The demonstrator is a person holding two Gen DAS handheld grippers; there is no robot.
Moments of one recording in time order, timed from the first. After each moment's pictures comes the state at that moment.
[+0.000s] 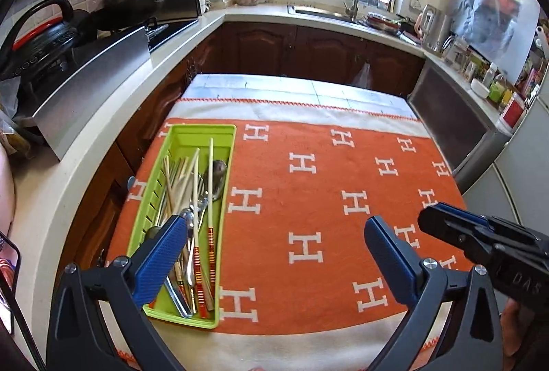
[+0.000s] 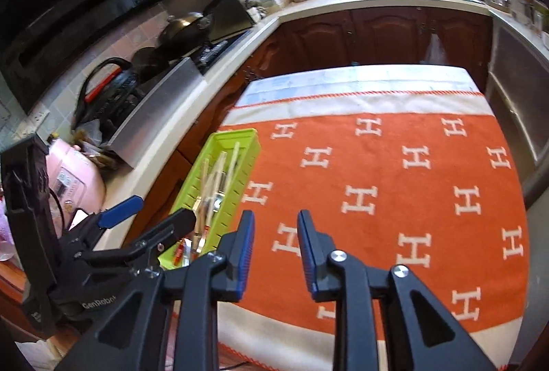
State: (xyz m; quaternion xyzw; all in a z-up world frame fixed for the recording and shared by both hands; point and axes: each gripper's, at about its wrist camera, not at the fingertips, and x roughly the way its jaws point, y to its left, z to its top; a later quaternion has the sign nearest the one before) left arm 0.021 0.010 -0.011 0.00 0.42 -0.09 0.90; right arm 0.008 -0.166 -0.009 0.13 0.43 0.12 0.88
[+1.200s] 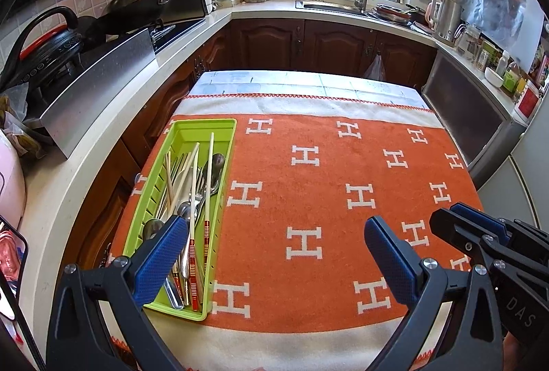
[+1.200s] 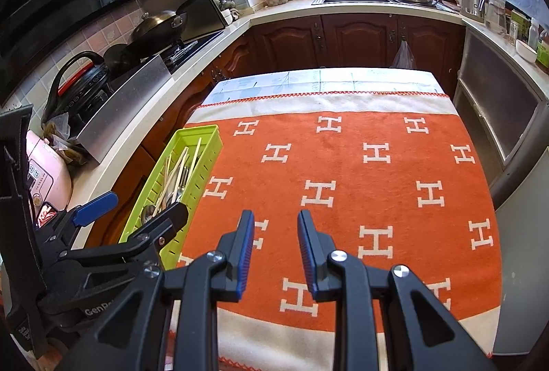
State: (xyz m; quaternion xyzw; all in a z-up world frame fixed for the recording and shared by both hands) left arm 0.017 -0.014 -0.017 0.02 0.42 -0.06 0.91; right arm -0.002 -0.174 -0.013 0.09 0.43 0.07 0.90
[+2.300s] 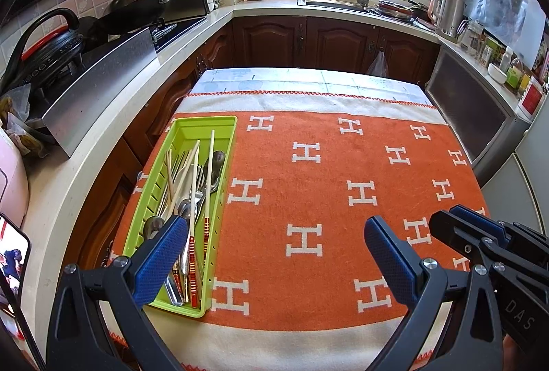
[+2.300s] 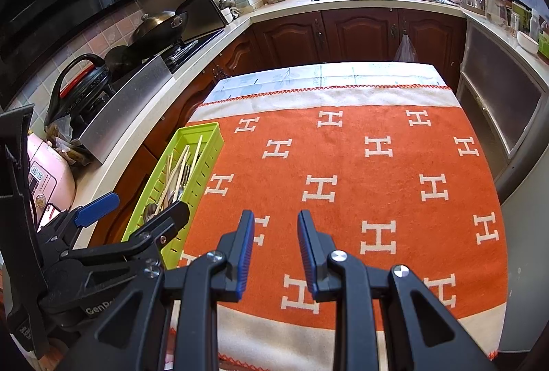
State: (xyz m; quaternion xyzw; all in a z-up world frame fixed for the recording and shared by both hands) left arm 0.014 -0.014 -0.018 0.03 0.42 -0.05 0.91; right arm -0.007 -0.171 -0.015 0.09 0.43 0.07 0.90
